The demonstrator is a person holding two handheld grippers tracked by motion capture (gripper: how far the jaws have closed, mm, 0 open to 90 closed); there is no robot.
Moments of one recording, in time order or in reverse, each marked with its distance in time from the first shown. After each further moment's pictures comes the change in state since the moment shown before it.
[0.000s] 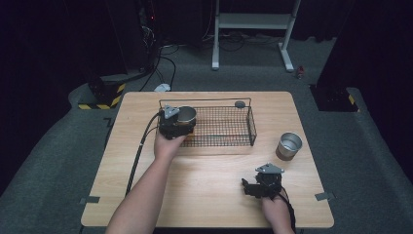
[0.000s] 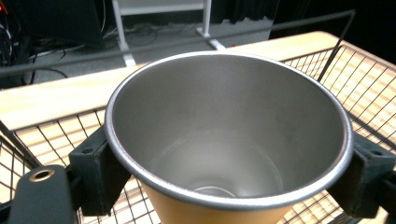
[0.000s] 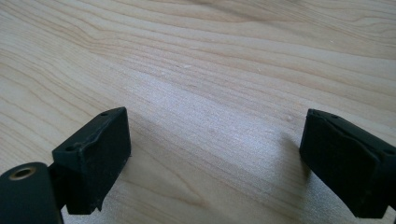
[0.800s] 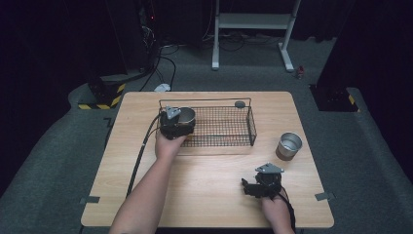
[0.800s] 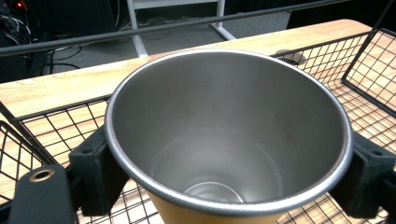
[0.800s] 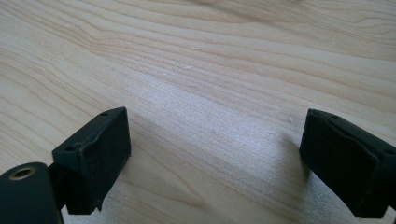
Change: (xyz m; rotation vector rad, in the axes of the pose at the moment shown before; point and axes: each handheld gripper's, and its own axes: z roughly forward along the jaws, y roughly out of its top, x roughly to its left) left arm 0.004 -0.008 0.014 0.010 0.063 0.011; right arm 0.000 0.001 0.000 0.002 0.004 -0.003
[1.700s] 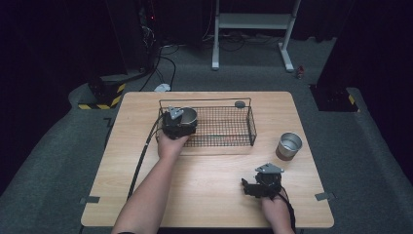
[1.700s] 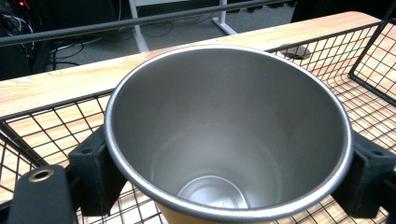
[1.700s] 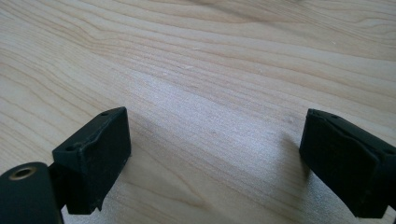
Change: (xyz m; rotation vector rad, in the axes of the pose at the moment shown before) left arm -0.005 -0.003 0.008 0.017 0.008 0.012; right arm 0.000 0.000 0.000 0.000 0.000 0.000
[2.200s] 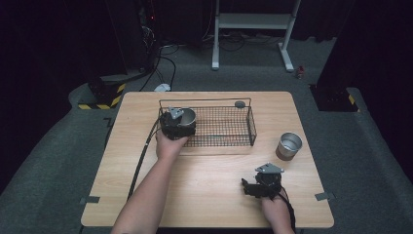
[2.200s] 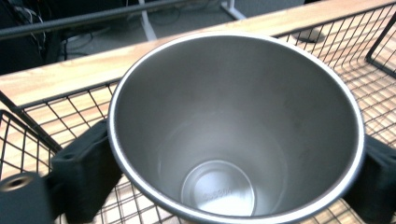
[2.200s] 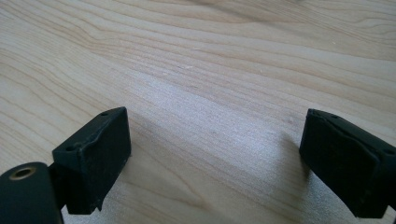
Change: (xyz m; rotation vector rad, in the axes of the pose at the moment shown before) left arm 0.001 0.002 -0.002 0.071 0.034 0.030; right arm 0.000 0.000 0.000 0.002 0.000 0.000
